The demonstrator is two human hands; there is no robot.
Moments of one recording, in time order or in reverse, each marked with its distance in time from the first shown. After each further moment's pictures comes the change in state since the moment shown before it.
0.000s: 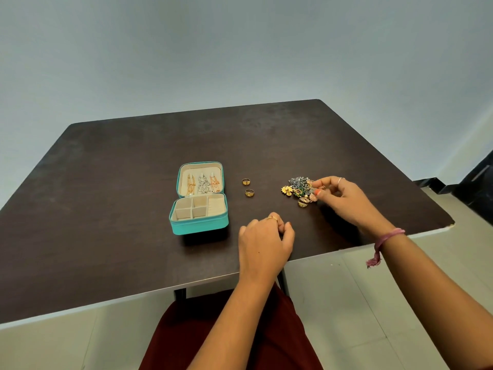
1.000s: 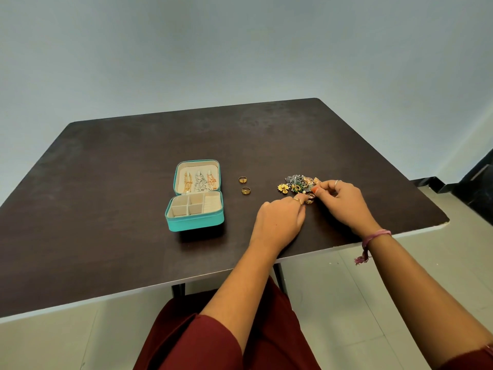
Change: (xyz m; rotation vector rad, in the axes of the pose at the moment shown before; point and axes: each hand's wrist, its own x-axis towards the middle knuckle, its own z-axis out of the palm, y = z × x) left_hand 0.047 0.011 0.035 0.117 0.010 0.405; right_hand 0.004 0.017 0.007 -0.113 0.137 -0.036
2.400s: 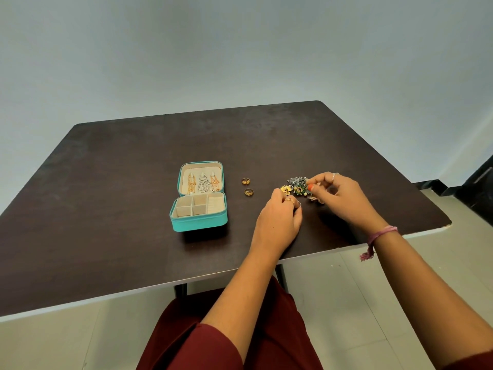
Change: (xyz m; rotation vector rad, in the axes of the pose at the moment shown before) left_hand -0.009 0.002 -0.012 -0.250 -0.021 -0.209; right_hand 0.001 -0.017 -0.010 0.053 -0.076 -0.180
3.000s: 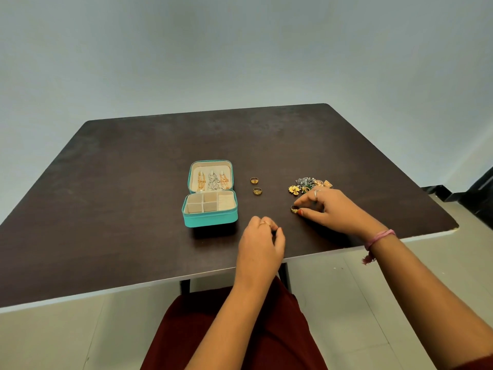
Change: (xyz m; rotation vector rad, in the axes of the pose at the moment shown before) left_hand -0.060 -0.011 -0.035 -0.048 0.123 -0.242; right_hand -0.004 -0.023 0.015 -0.295 -0.376 -0.137
